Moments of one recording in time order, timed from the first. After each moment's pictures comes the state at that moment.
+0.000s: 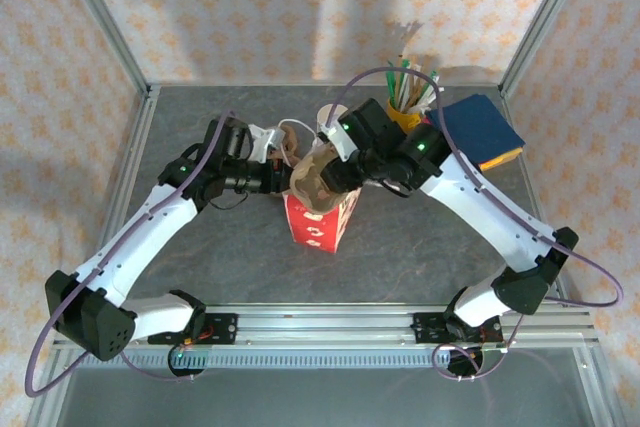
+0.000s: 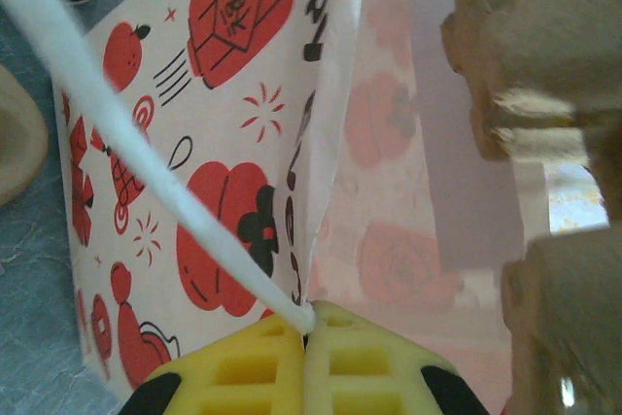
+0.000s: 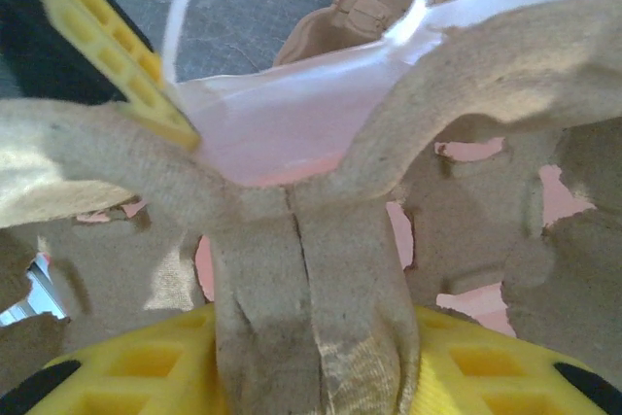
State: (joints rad) left arm -0.40 1.22 1.15 -0.68 0.59 -0.45; right arm 0.82 1.49 1.72 -1.14 -0.04 0.06
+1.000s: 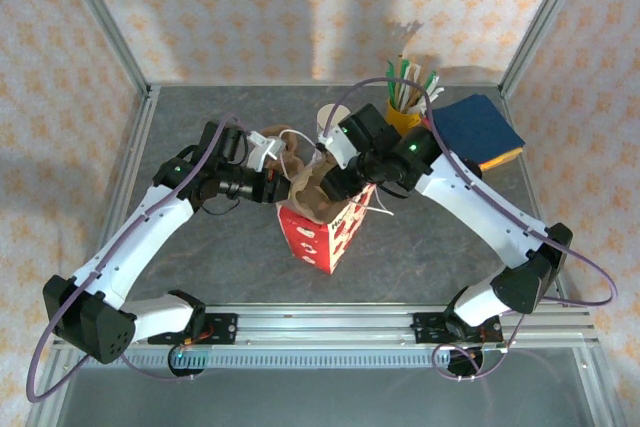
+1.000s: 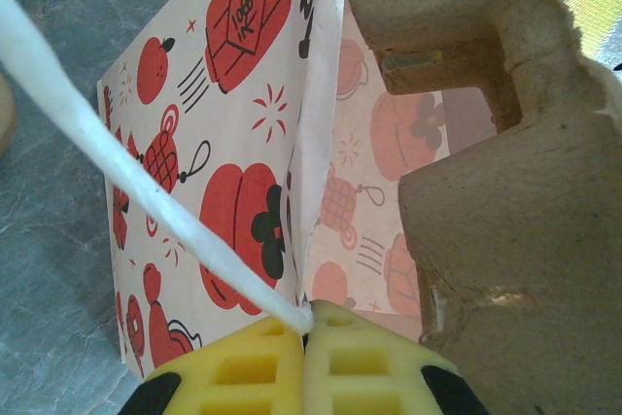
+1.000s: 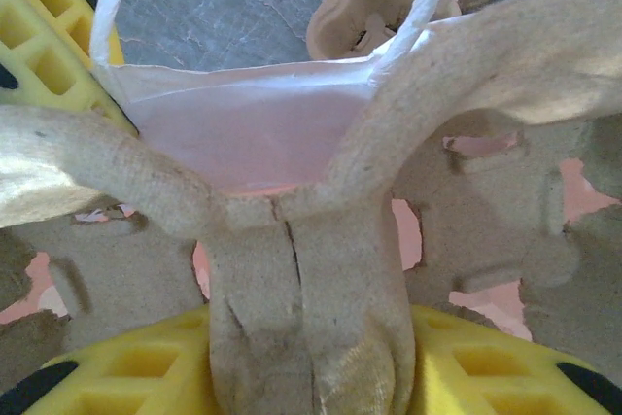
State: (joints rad) left arm -0.38 1.21 1.15 -0.80 0.69 -0.28; right arm 0.79 1.49 1.61 -1.09 -0.17 -0.01
